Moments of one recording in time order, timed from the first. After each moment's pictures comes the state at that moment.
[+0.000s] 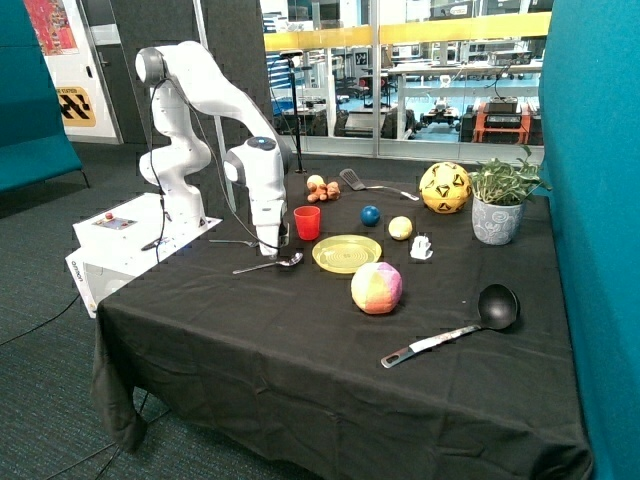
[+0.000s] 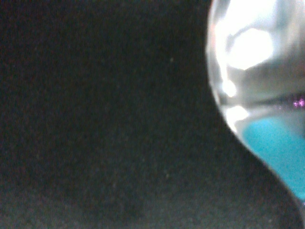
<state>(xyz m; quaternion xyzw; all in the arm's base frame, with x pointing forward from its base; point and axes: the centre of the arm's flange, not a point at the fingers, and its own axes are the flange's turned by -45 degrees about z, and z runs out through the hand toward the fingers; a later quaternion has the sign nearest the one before) 0.504 -0.207 0.302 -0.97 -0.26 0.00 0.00</state>
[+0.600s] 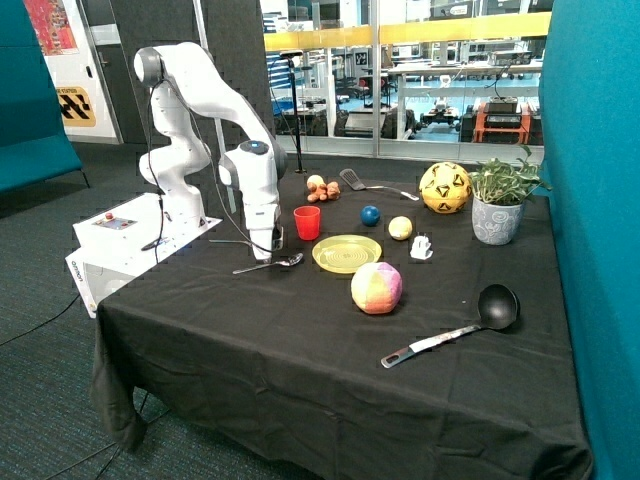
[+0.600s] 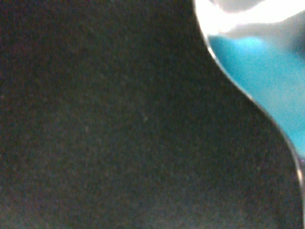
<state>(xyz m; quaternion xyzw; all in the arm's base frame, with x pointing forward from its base) 0.493 -0.219 0.293 -0.97 -0.26 0.00 0.00</state>
